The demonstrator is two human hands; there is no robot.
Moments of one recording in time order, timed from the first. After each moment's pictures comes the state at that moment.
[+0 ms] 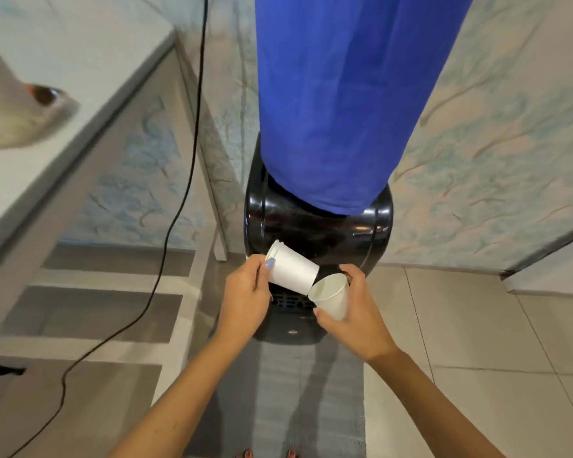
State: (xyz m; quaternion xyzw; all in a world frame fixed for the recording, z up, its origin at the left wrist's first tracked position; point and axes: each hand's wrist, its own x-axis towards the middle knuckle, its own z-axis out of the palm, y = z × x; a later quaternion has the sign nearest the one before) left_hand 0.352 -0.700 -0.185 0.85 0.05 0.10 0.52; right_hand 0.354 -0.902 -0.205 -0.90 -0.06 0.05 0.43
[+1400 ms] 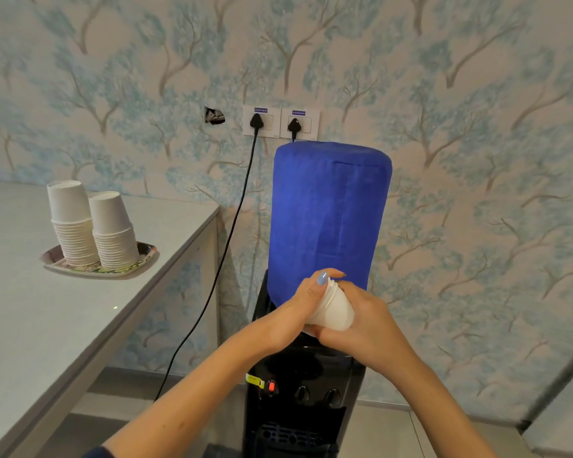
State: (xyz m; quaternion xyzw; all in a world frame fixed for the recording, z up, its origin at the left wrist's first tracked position) left_hand 0.381 -0.762 0.042 0.75 -0.16 0.01 0.64; right_hand 0.360 -0.890 0.035 -0.91 -0.17 -0.15 0.33
